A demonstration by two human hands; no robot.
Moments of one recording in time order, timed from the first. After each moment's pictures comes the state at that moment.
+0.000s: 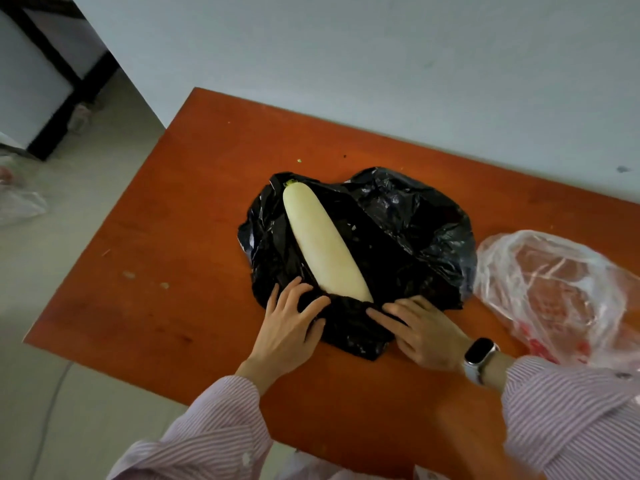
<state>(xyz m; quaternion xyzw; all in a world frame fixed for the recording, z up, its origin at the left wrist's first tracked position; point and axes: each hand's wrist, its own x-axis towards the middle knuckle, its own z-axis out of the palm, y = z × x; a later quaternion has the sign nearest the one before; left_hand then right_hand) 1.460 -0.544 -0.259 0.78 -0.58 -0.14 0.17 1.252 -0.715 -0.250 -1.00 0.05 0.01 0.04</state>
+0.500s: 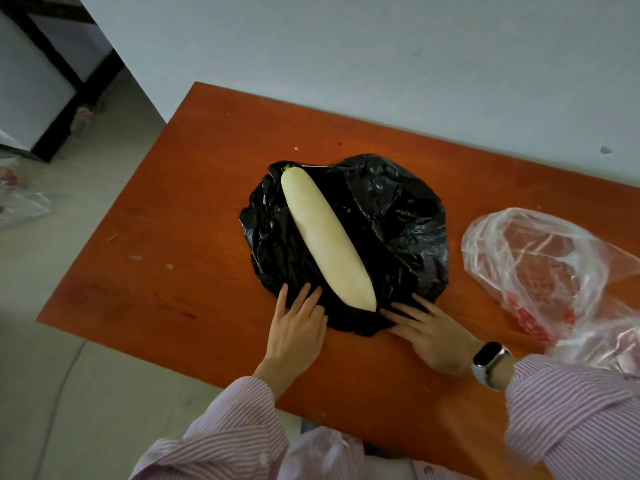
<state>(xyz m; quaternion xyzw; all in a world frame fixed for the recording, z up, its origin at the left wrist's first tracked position) 1.418 -0.524 -0.259 0.80 -0.59 -0.09 0.04 1.205 -0.691 -0.257 -0.99 0.06 0.11 0.04</state>
